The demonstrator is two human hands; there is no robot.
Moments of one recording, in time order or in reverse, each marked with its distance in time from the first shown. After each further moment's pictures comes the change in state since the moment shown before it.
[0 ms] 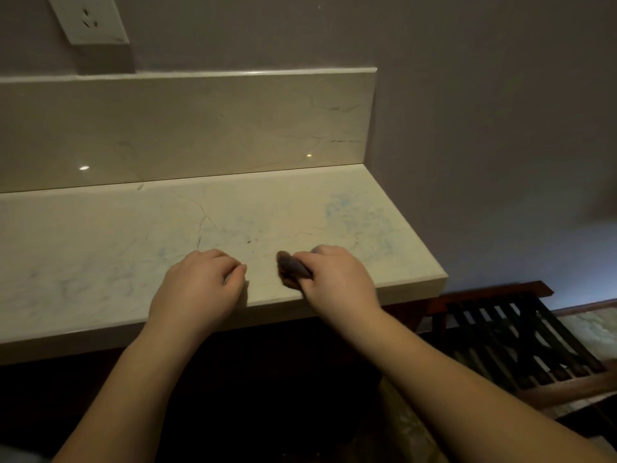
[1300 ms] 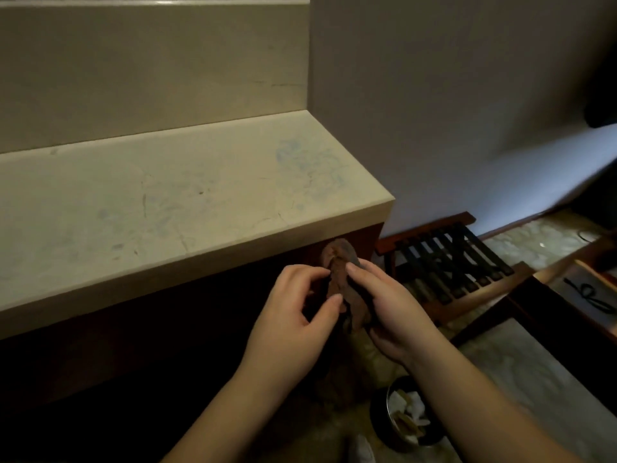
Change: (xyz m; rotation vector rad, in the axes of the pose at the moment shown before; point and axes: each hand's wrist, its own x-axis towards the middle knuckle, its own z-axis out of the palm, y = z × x) left_hand -0.116 0.085 0.057 -0.844 -0.232 0.260; right_hand -0.147 0.015 -0.011 1.547 0.085 0.880
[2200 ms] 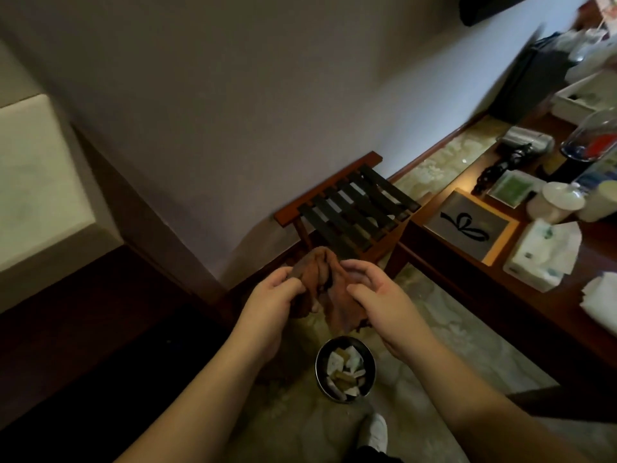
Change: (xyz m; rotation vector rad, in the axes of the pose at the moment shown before) left_hand 0.109 0.069 0.315 -0.570 -0.331 -0.687; right_hand -0.018 -0.041 -0.342 -0.265 0.291 -0.042
